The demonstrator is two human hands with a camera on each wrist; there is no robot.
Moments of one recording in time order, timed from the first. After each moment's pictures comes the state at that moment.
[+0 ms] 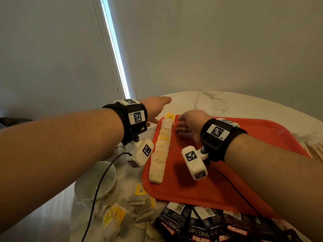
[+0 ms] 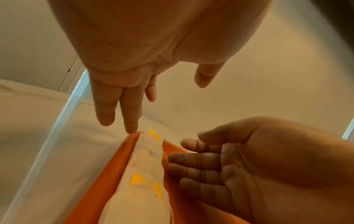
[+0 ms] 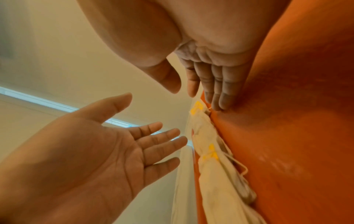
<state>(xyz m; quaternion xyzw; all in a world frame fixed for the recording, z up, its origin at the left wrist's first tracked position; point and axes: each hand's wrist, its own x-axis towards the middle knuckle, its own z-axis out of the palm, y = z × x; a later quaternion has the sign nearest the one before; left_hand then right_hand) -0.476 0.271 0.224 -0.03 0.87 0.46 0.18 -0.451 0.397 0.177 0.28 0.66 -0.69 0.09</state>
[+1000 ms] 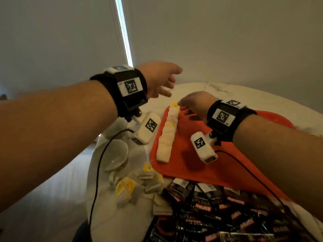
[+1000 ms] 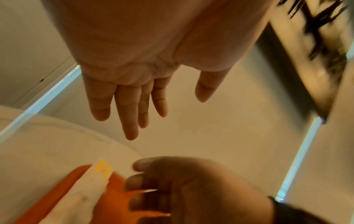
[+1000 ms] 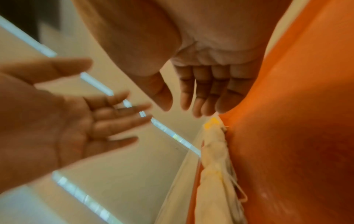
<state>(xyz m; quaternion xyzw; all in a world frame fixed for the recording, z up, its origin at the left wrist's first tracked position) -0.434 0.252 0.274 0.04 0.85 0.52 0.11 -0.440 0.400 0.193 0.13 0.82 -0.55 0.06</state>
